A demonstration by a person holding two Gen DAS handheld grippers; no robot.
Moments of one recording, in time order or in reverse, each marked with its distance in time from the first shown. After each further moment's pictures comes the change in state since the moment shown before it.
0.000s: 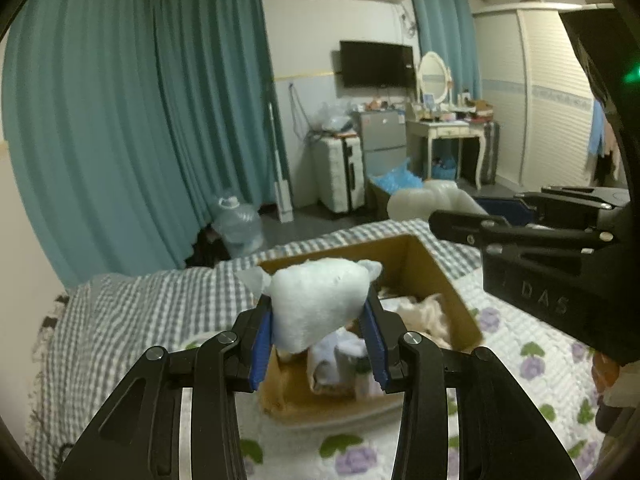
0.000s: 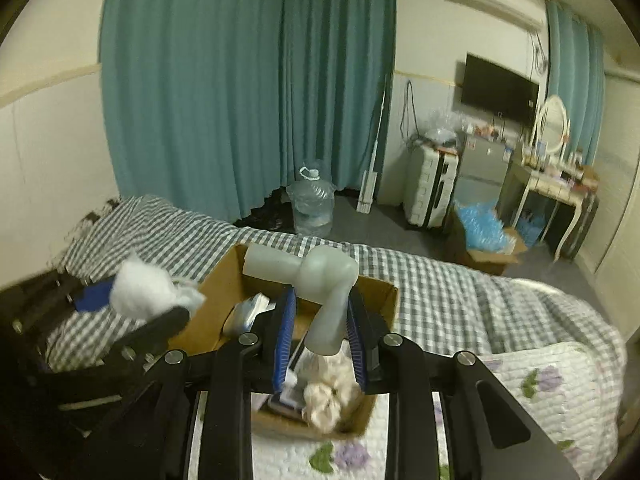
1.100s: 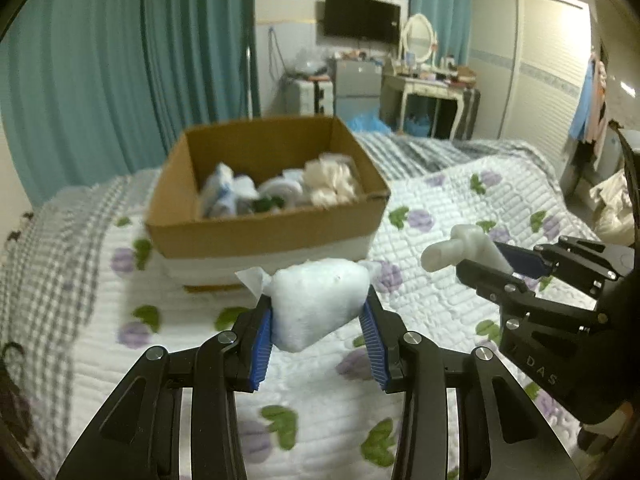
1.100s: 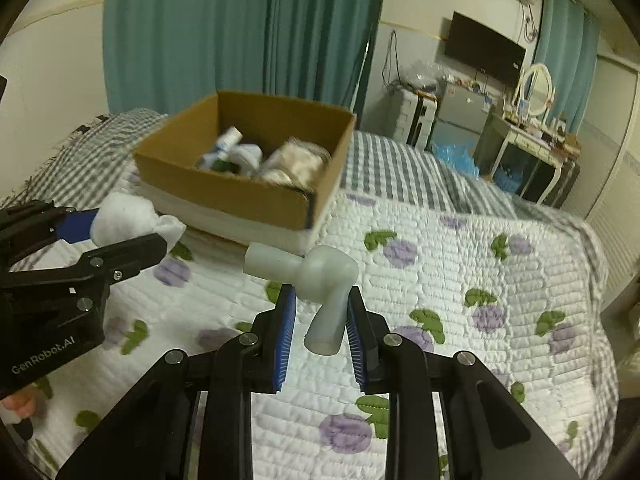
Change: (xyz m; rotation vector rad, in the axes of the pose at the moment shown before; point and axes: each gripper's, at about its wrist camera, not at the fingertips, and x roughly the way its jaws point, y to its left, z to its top) left arm -0.024 -0.073 -0.097 -0.079 0.205 -0.108; right arm -0.069 -0.022 -0.167 -0.048 0.159 -0.092
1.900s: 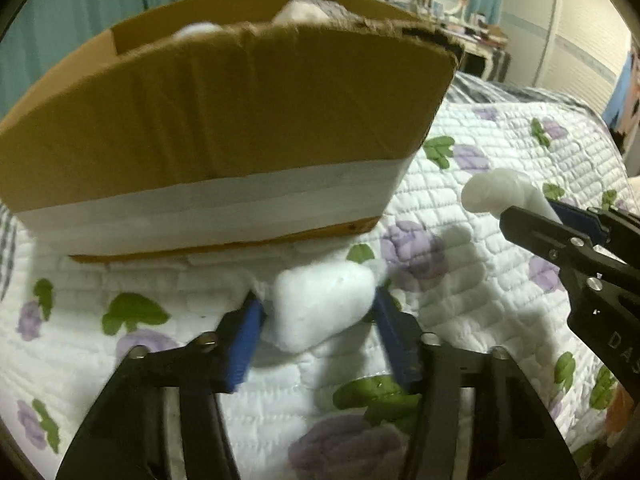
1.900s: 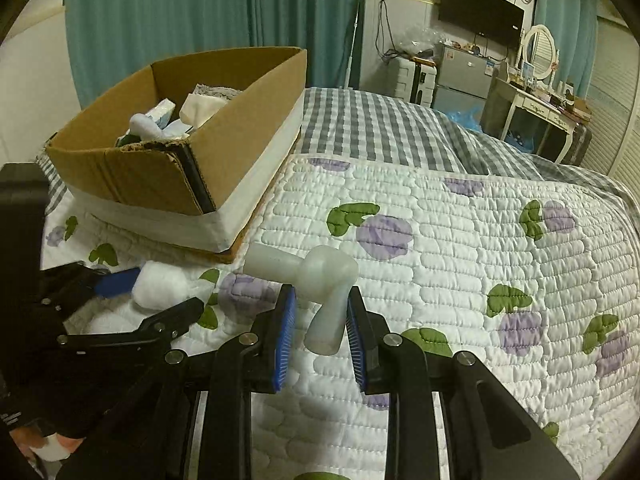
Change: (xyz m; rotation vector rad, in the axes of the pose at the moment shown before) left arm 0.144 -0.023 -0.011 -0.051 0.166 0.031; right arm 0.107 -0.064 -0.013 0.084 0.080 0.053
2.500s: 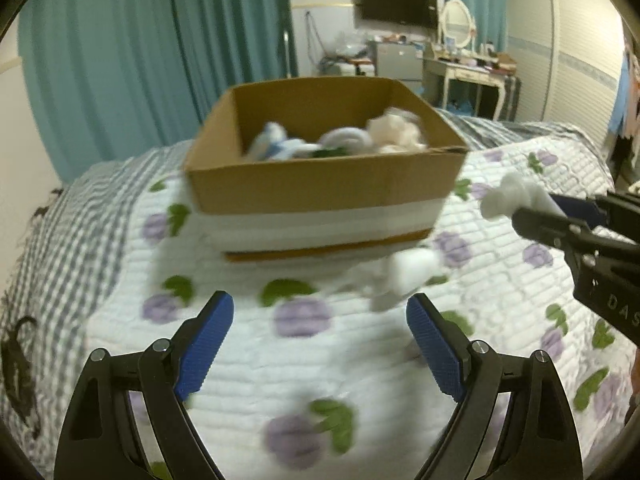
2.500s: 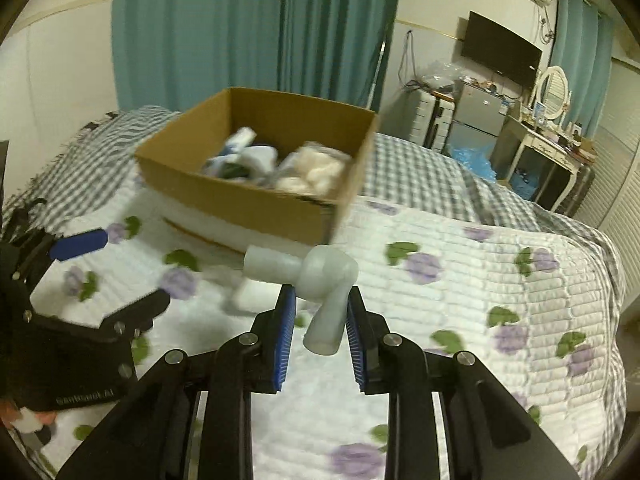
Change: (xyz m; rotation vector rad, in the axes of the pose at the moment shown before) left arm -0.105 0.064 -0.029 0.020 -0.151 0.103; right arm -0.072 0.061 0.010 -0.099 -0.060 -0.005
